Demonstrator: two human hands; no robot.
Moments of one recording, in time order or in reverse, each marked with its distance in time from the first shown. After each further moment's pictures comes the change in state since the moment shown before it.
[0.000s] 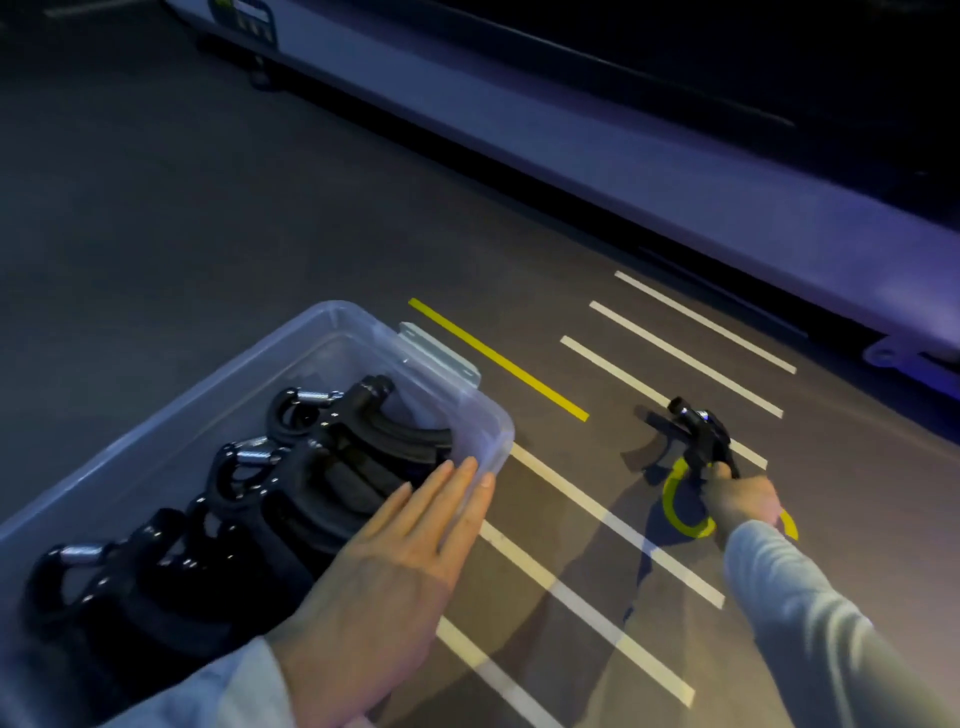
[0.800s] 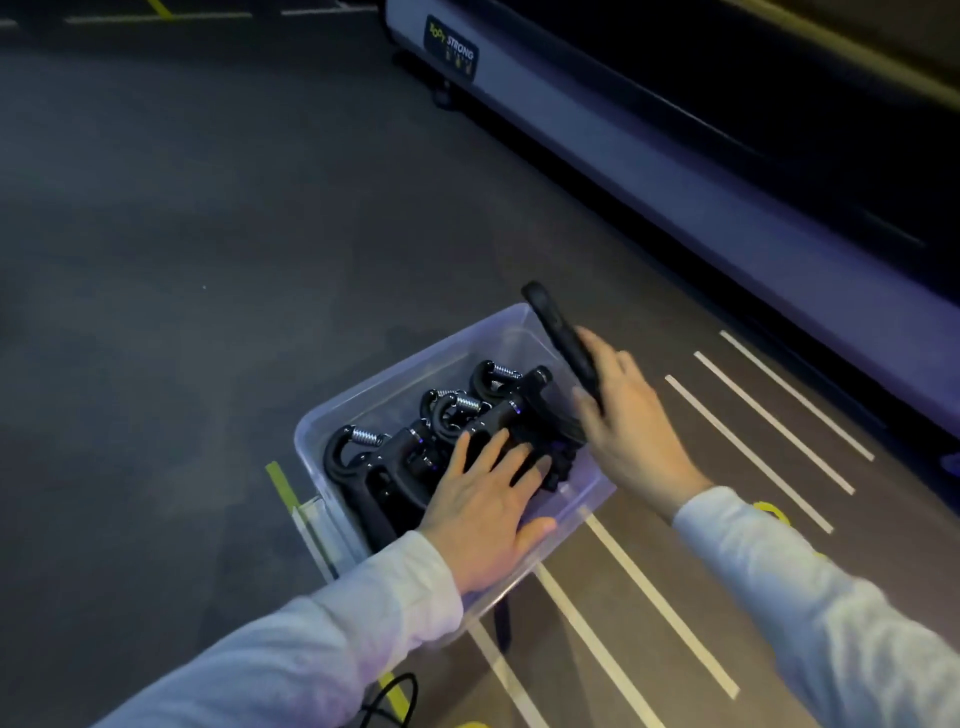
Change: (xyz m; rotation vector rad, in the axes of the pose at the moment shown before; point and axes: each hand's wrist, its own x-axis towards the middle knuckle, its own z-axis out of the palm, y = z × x) left_hand -0.059 -0.039 -0.058 -0.029 -0.247 -0.277; right_hand -0.287 -0.107 -0.010 -0.133 -0.393 -1.520
